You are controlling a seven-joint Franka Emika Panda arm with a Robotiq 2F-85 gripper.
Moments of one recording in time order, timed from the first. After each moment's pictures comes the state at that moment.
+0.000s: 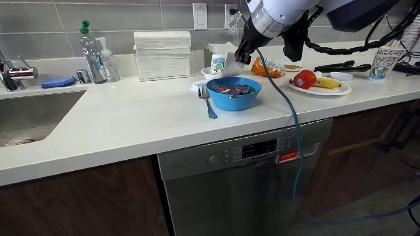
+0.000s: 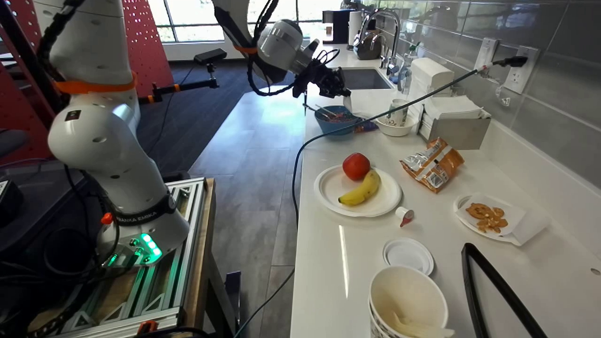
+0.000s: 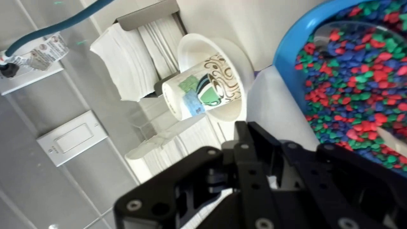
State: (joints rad) arm 0.17 0.24 0.44 -2.08 -1.57 2.39 0.89
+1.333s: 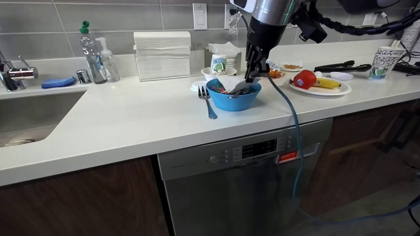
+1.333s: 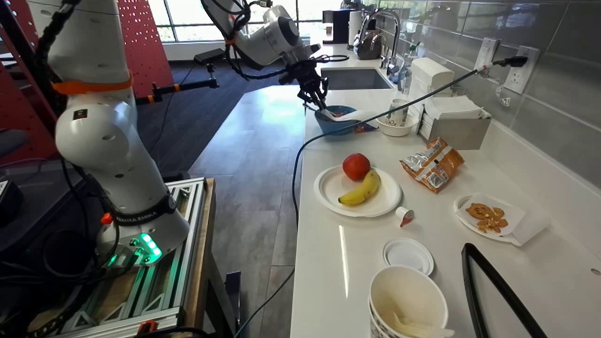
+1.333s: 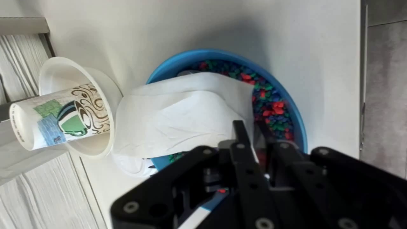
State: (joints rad) arm 0.27 0.20 0.37 -2.10 -0.79 2.42 0.08
